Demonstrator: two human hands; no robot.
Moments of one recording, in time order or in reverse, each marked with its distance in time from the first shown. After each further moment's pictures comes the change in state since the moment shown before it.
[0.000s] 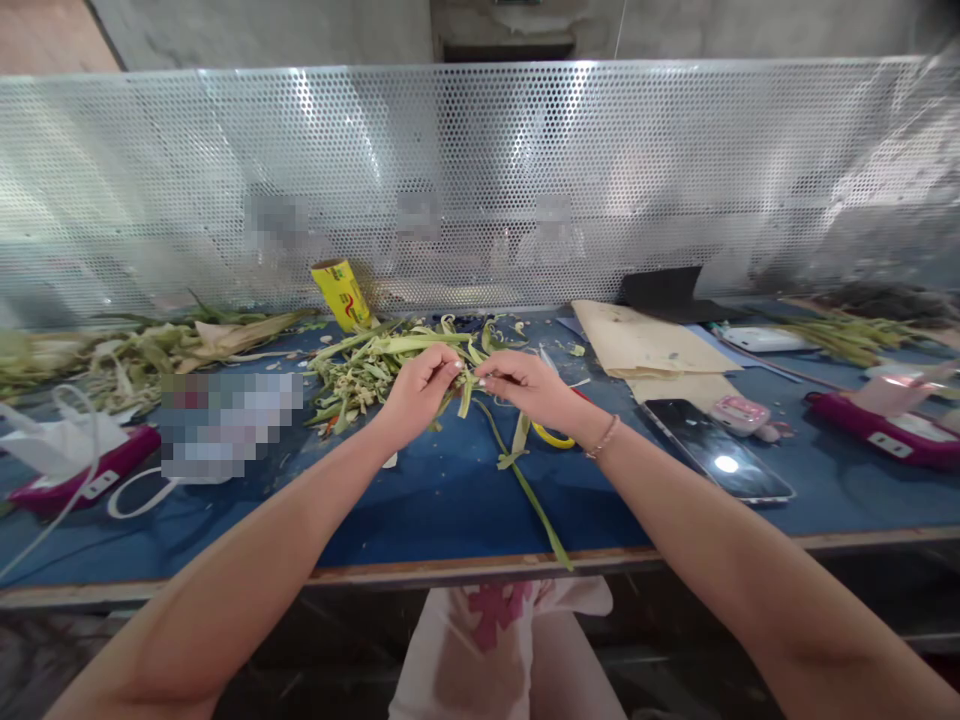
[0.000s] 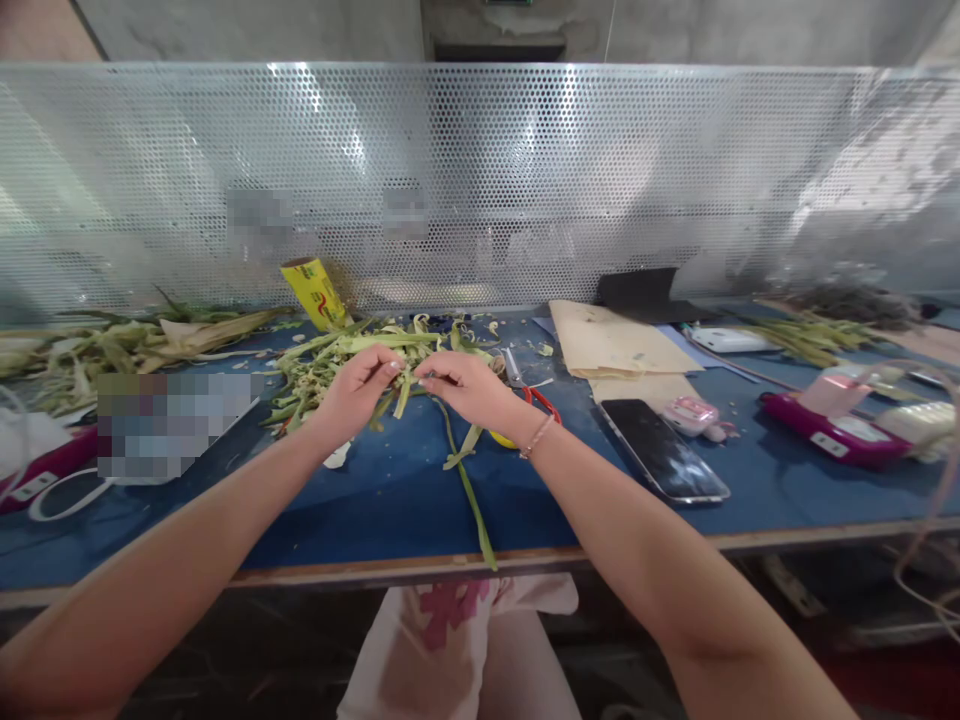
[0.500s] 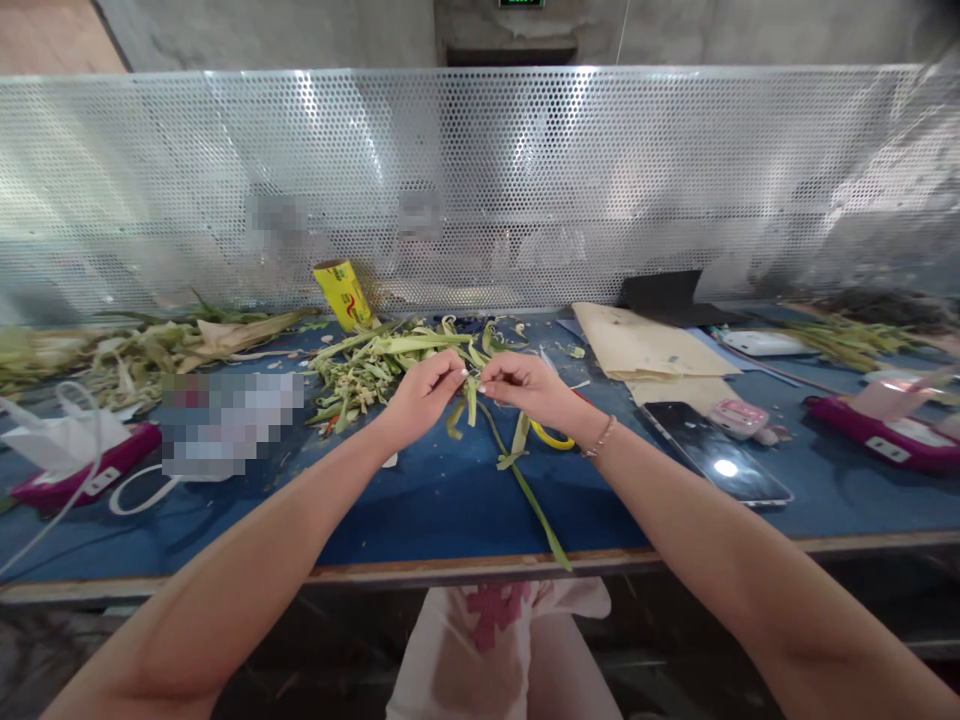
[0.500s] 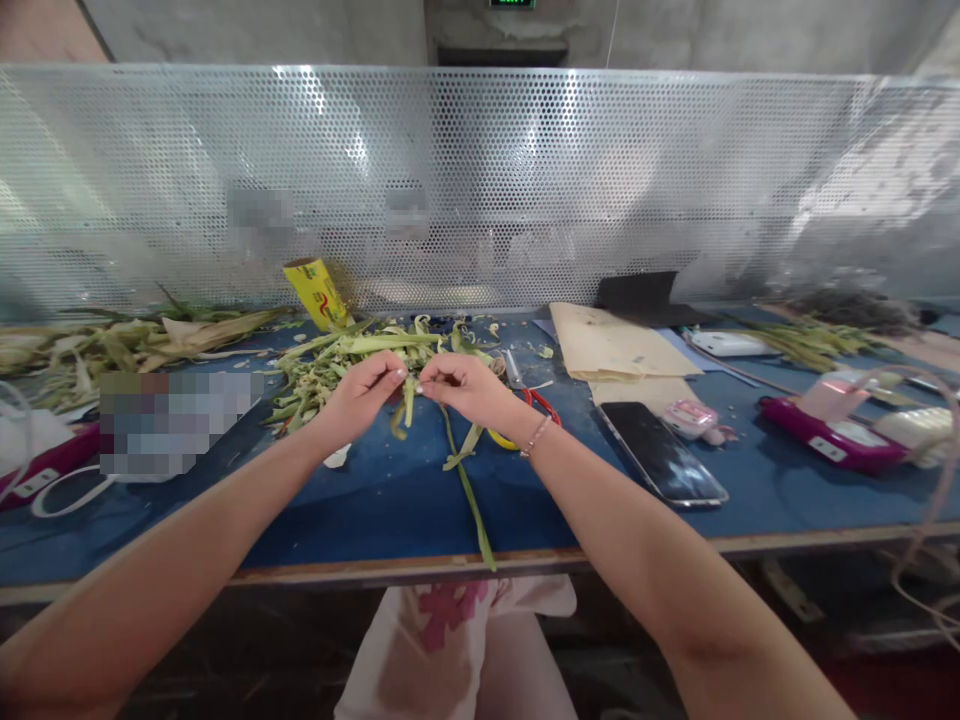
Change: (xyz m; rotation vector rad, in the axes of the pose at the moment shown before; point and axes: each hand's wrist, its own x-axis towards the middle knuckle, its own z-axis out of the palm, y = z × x) left_hand -0.002 0.001 0.000 0.021 -0.082 0.058; right_hand -0.001 0.001 0.002 0.355 -0.042 0.169
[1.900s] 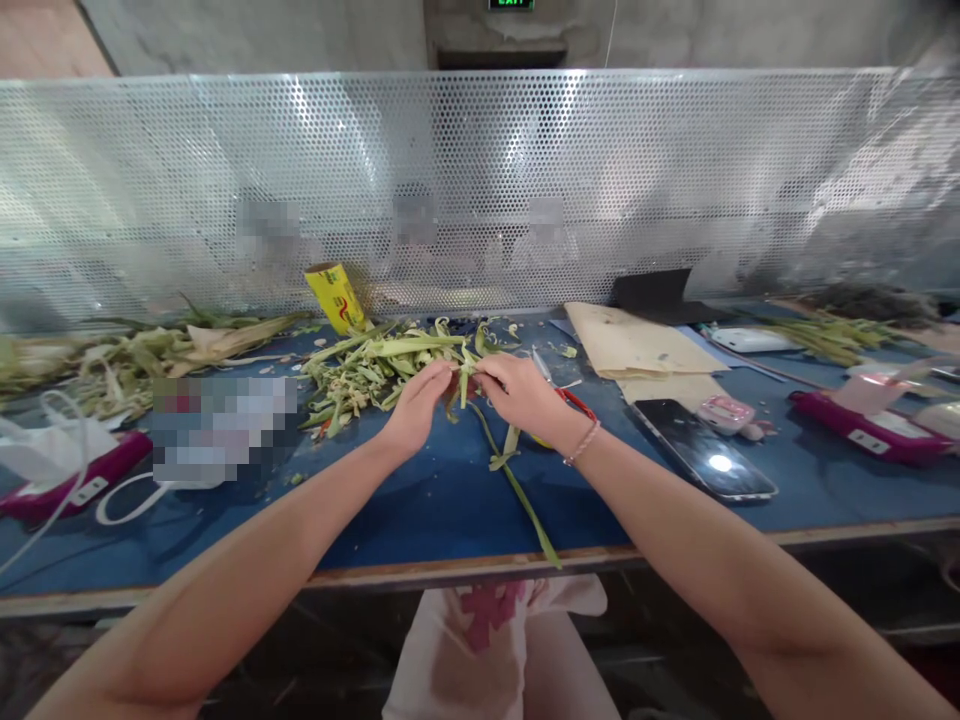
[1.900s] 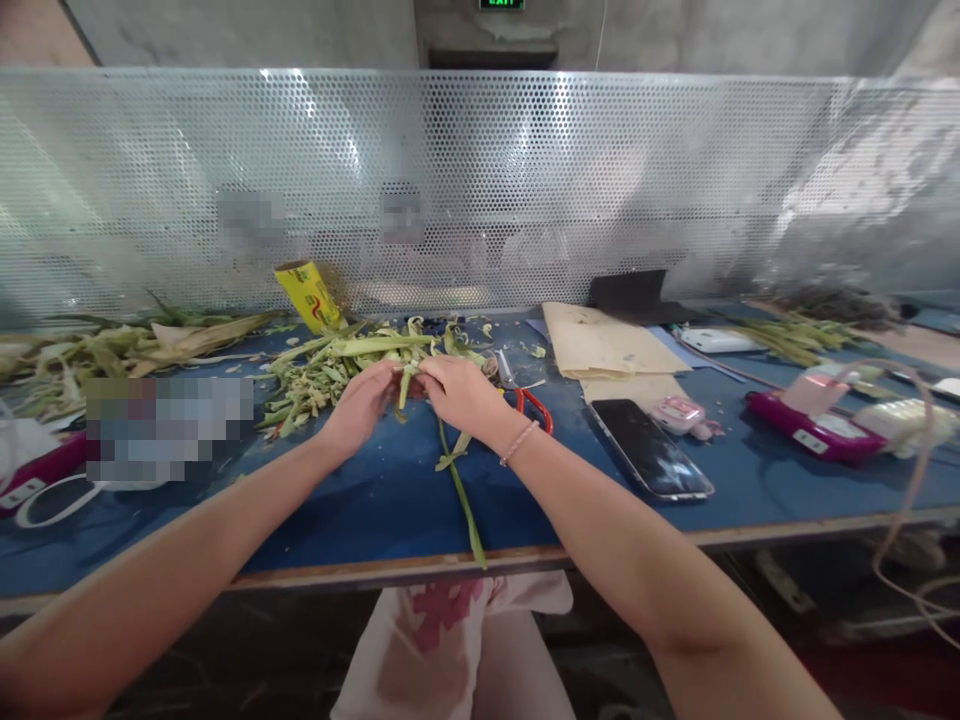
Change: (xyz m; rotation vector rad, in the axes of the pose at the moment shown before) left_hand -0.003 -0.009 0.022 -0.280 0.140 -0.170; right_hand 0.001 0.000 0.005 -0.725 0.156 -0.168
